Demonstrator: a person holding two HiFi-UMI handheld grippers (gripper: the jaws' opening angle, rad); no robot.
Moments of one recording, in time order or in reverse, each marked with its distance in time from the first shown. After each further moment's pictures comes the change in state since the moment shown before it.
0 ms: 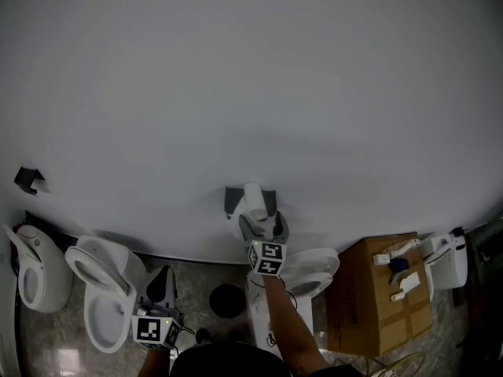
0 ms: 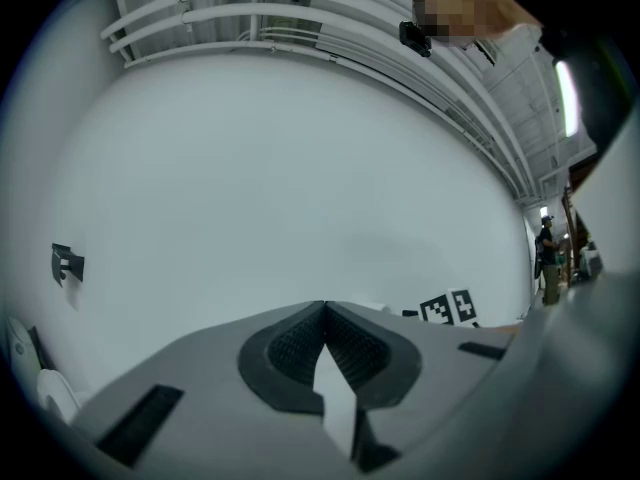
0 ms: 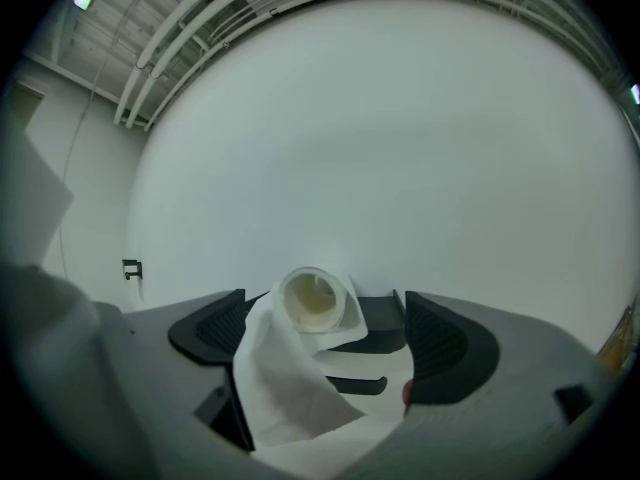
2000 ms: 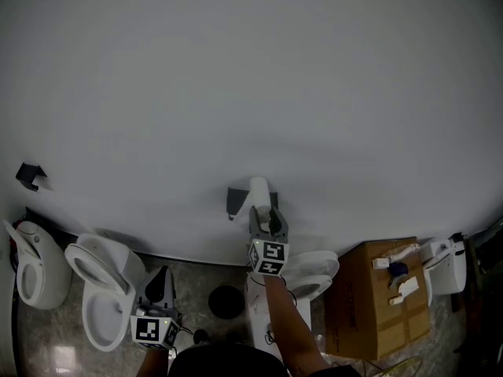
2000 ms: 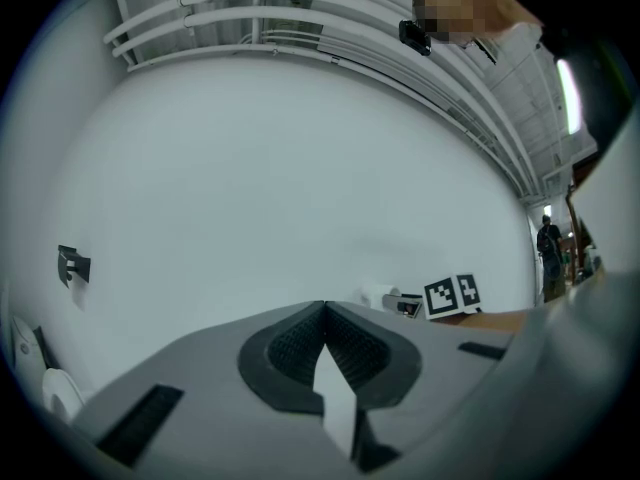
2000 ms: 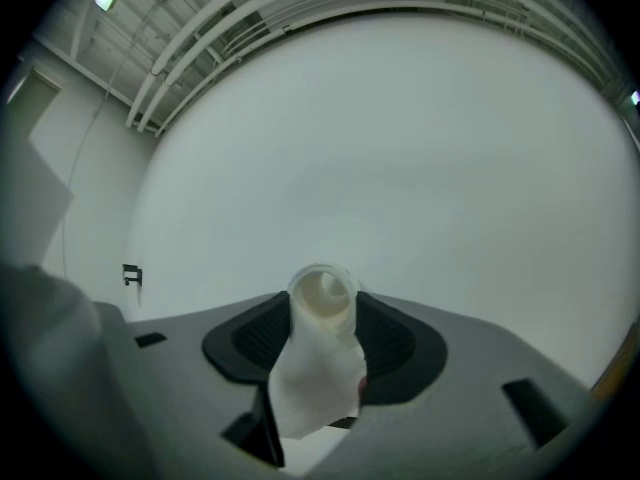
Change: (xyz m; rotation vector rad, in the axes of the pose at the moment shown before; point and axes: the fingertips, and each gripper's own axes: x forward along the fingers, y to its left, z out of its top) left arm -0.005 0.004 0.006 -0.011 0.010 0.030; right arm -0.004 0.009 0.045 -0.047 -0.098 0.010
